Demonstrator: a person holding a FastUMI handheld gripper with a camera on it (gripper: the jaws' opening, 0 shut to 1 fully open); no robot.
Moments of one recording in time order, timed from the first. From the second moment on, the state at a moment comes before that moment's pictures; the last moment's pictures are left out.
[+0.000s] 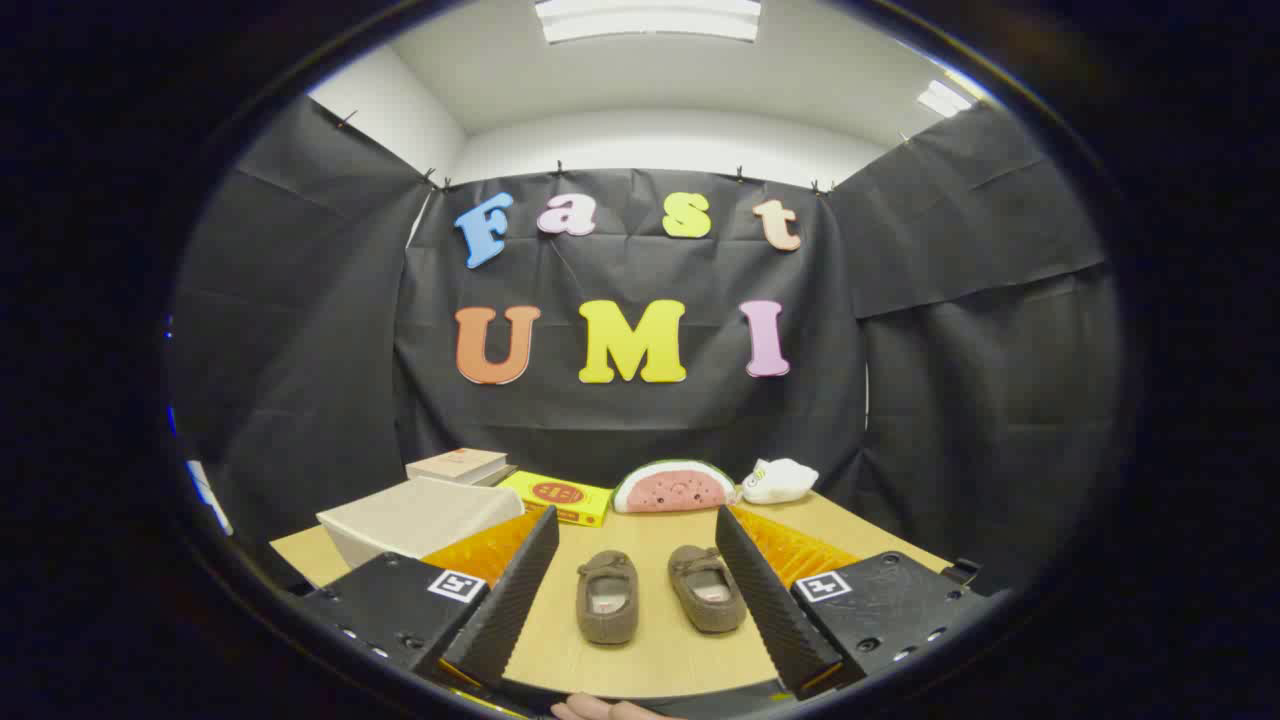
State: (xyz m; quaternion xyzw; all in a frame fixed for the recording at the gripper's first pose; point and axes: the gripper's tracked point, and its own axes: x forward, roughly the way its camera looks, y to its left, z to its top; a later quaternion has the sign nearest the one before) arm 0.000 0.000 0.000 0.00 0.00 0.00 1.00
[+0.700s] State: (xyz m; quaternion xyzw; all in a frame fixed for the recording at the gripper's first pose) arm 0.013 -0.011 -0.013 -0.01 0.01 0.00 1.00
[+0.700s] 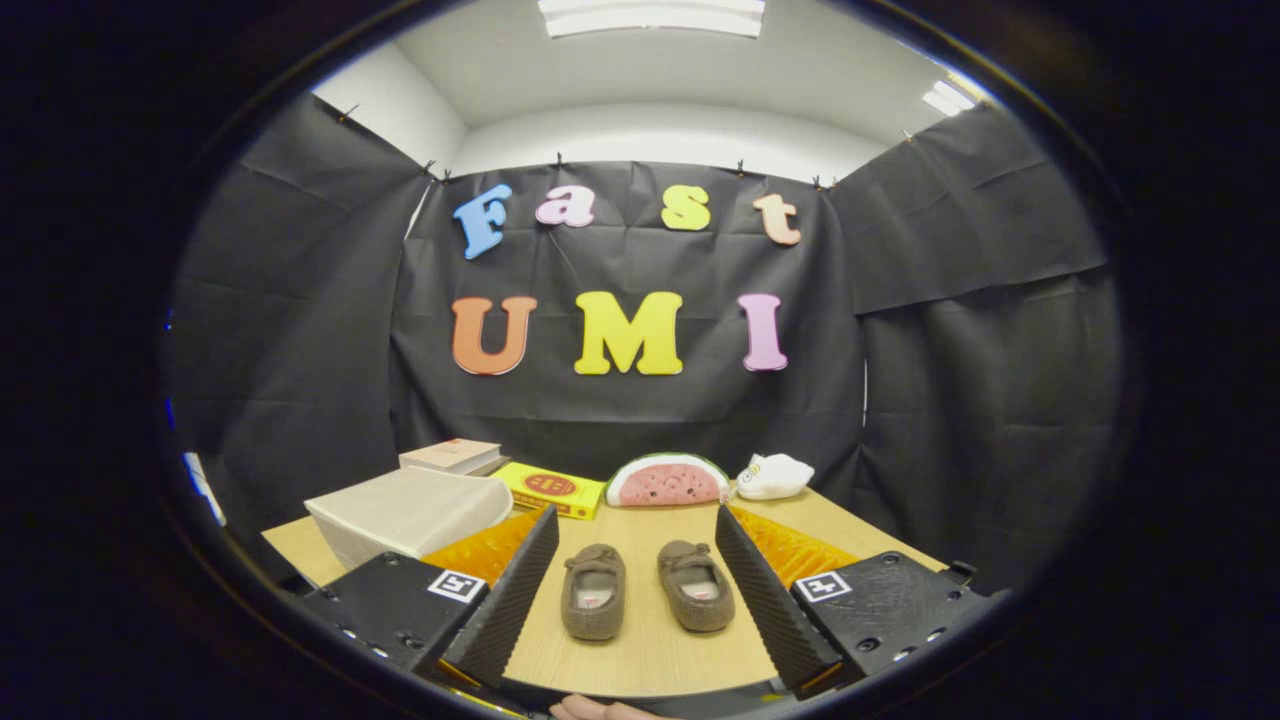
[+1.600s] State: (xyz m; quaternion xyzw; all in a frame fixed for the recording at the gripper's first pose) arm 0.176 0.115 -0.080 0.12 0.15 0.24 0.95
